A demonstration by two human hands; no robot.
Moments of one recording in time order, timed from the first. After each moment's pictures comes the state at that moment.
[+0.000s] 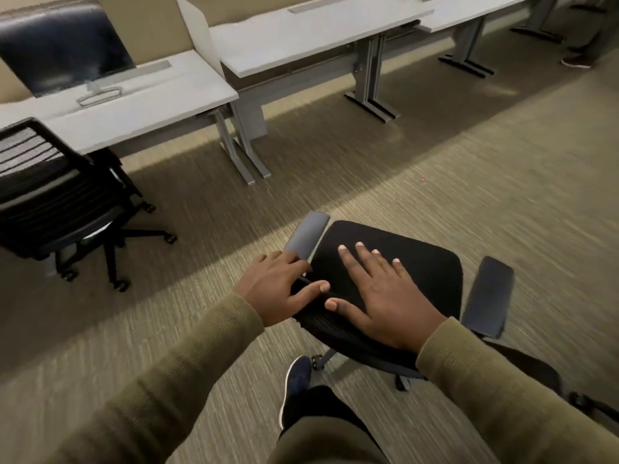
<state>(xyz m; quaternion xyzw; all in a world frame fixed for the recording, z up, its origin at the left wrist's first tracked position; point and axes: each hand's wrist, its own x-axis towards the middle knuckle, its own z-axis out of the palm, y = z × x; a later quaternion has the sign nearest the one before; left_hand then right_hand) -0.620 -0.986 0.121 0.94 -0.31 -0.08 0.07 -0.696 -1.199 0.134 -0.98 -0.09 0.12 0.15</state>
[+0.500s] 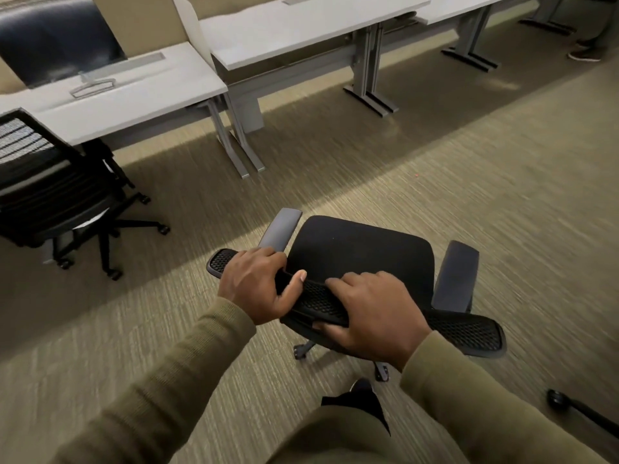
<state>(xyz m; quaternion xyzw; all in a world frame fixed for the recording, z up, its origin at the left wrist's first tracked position) -0.660 -1.061 0.114 0.95 -0.24 0.12 0.14 -0.731 -1.269 0.138 -0.98 -0.18 0.02 0.07</state>
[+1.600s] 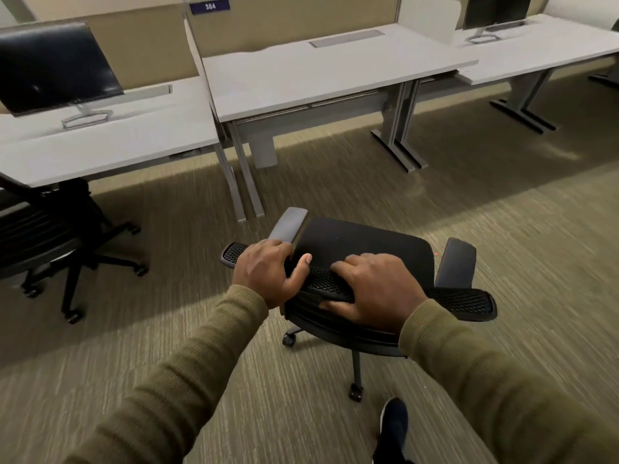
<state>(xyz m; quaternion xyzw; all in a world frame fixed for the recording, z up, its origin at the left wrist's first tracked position) -0.236 -1.282 0.101 0.97 -0.12 0.15 0.16 -0.257 -1.504 0.123 -0.95 -0.31 -0.09 0.02</state>
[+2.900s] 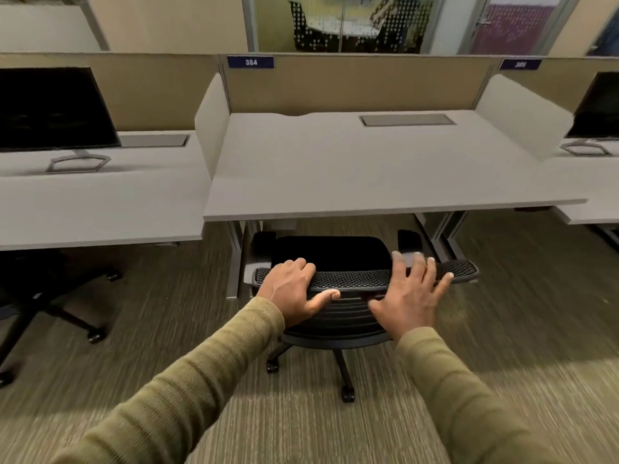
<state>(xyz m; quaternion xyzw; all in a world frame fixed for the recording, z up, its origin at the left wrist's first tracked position) 0.347 -1.315 0.104 0.99 -0.07 0.07 0.05 0.380 -1.543 0.099 -0.99 -0.04 -0.09 0.05</state>
